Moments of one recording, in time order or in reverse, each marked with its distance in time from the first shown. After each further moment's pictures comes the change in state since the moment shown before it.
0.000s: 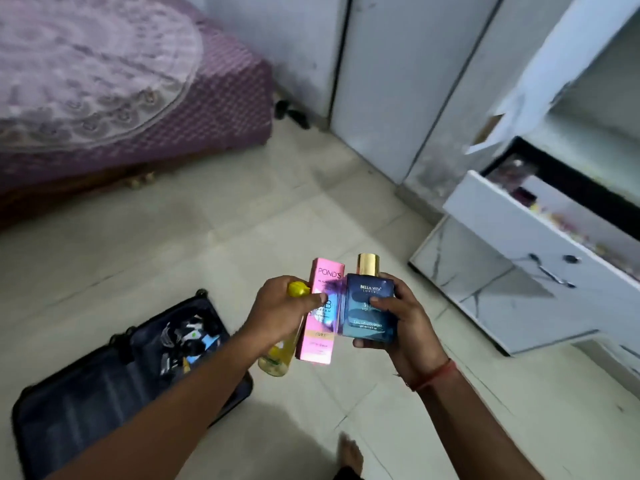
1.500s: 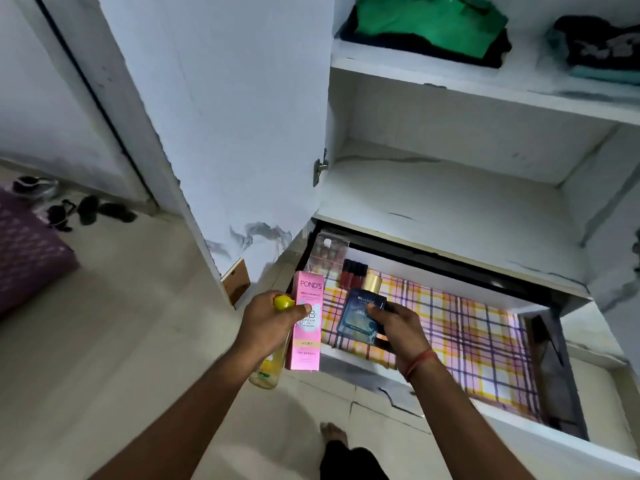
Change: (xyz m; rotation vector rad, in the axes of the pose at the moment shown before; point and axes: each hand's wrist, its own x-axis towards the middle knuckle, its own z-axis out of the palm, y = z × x) left_hand 0.348 0.307 0.420 0.269 -0.372 0.212; right_hand 0.287 -0.227 -0.446 0.155 0.671 0.000
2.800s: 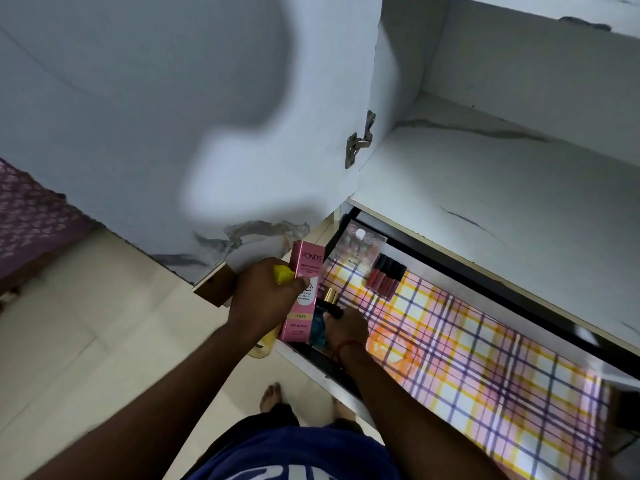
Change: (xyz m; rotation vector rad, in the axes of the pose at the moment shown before) left_hand 0.077 0.014 0.017 0.207 0.269 -0.097; right_hand 0.132 0.068 0.096 -0.750 -0.106 0.068
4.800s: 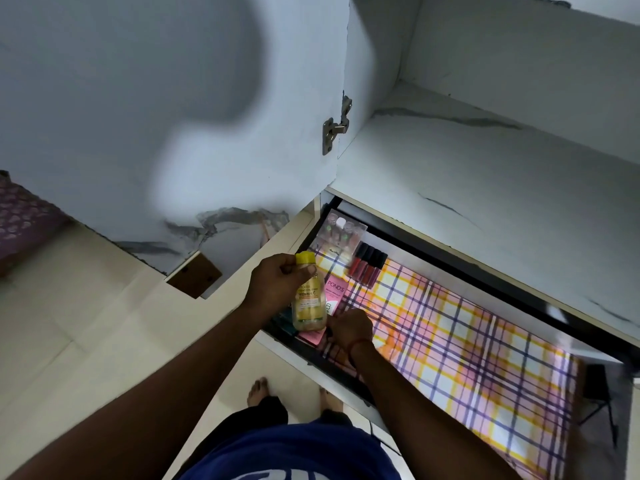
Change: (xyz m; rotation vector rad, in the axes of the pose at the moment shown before) left_hand 0.019 -0.008 0.052 -0.193 -0.097 -0.061; right_hand -0.001 0.031 -0.037 0.098 -0.061 0.065
